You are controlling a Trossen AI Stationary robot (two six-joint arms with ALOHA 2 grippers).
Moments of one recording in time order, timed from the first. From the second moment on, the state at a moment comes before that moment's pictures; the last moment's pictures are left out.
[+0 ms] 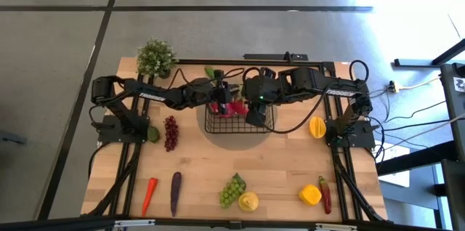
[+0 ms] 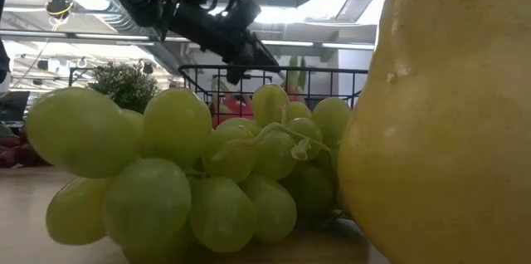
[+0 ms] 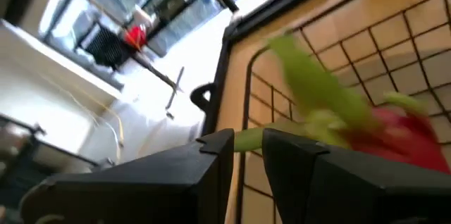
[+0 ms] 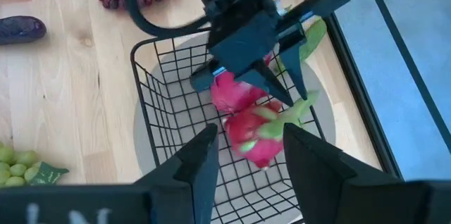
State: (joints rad) left arm 0.22 1.60 0.80 0.63 -0.27 0.71; right arm 0.08 1.82 2.17 -1.34 0.32 0.21
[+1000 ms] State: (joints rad) left arm 0.21 1.18 0.80 0.08 -0.48 0.35; right arm -0.15 1.76 2.17 -1.54 0.32 0.25
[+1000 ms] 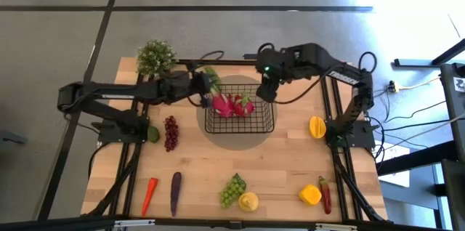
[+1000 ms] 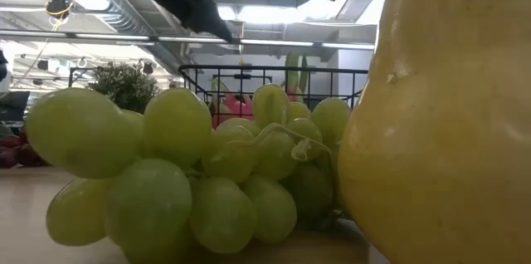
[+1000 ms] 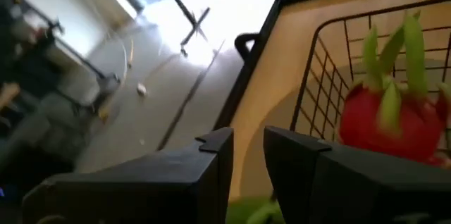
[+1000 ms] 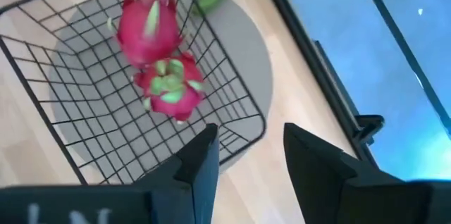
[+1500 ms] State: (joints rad) left arm 0.21 0.94 0.80 -0.60 -0.34 -0.42; right arm -0.22 1.42 1.78 -1.24 0.17 0.36
